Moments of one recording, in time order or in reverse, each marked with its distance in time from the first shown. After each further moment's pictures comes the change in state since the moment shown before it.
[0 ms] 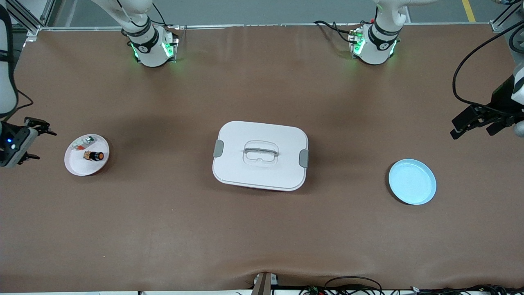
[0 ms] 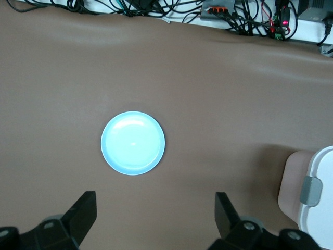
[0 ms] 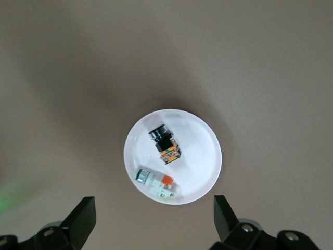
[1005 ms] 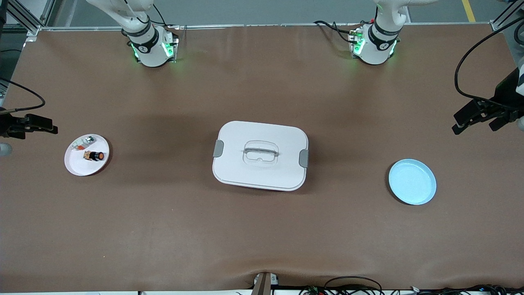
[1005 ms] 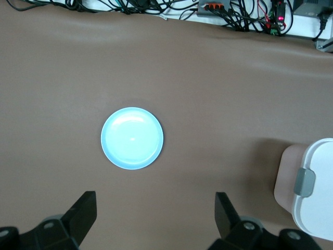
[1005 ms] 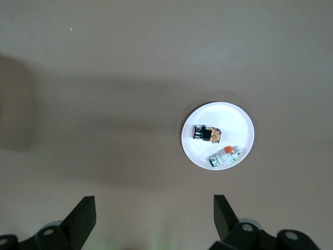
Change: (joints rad) left arm -0.012 0.001 -0.001 0.044 0.000 -0.069 0.000; right arm 0.167 -0.046 0.026 0.289 -0.010 -0.305 1.079
